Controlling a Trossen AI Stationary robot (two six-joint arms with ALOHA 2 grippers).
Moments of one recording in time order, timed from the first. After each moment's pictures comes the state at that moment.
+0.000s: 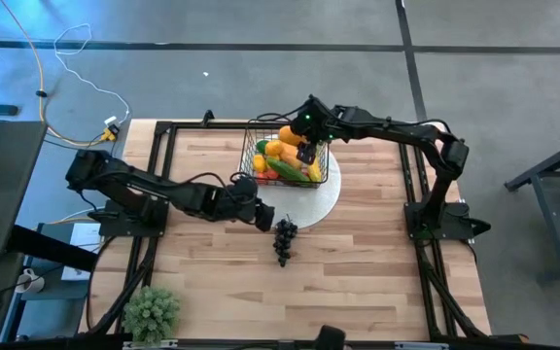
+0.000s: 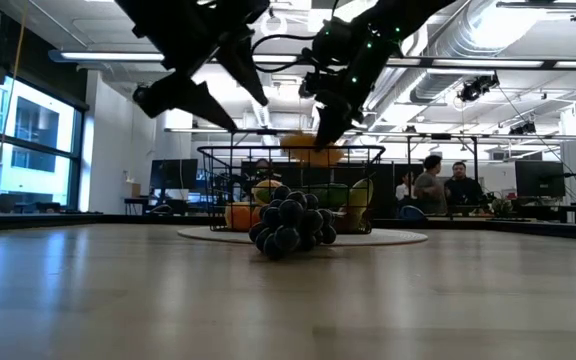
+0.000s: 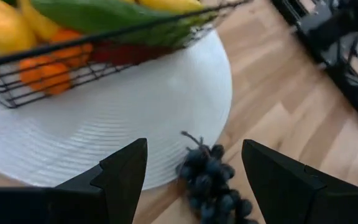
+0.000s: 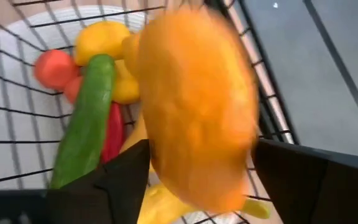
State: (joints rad) left arm -0.06 1.48 0.97 -0.34 -0.47 -1.04; right arm -0.47 1.80 1.49 -0.64 0.07 -0.19
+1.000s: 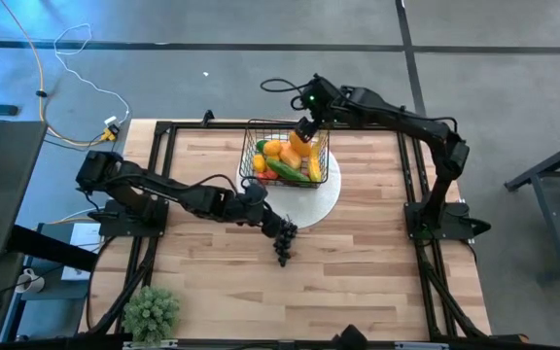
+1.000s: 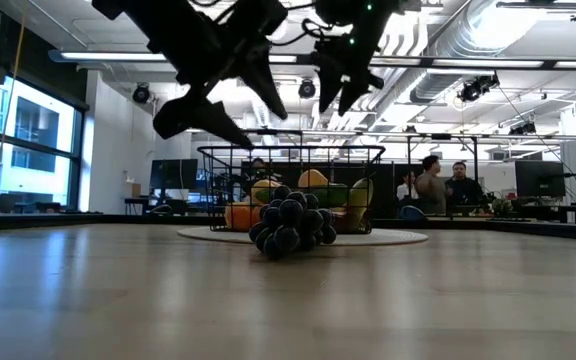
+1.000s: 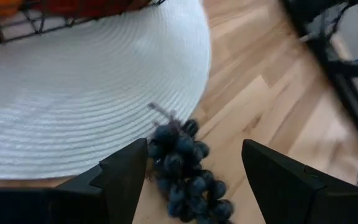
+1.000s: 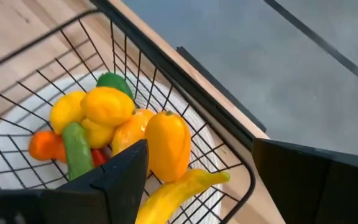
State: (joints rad) left arm -0.04 1.57 0.97 -0.22 -0.29 -1.07; right arm -0.48 1.79 1.77 -0.92 0.24 0.18
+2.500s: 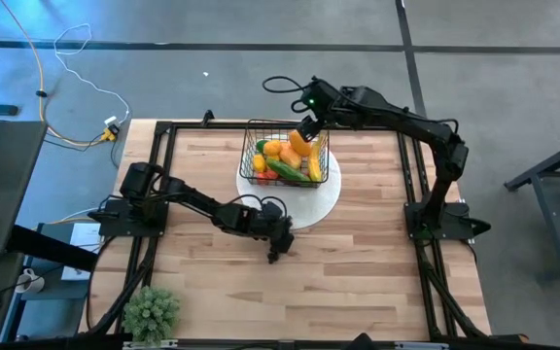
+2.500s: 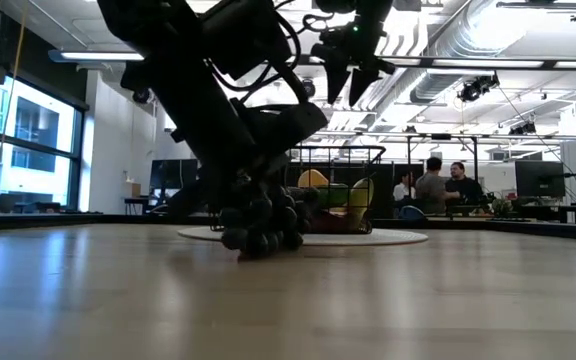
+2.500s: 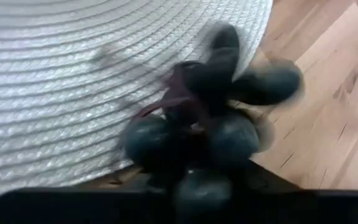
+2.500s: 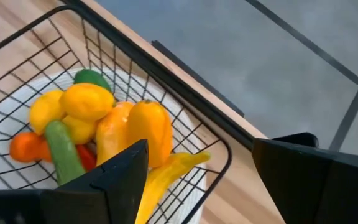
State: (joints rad) left arm -0.07 1.93 1.02 -0.06 -0.25 -1.05; right arm -0.44 1.79 1.86 -1.07 0.37 0.31
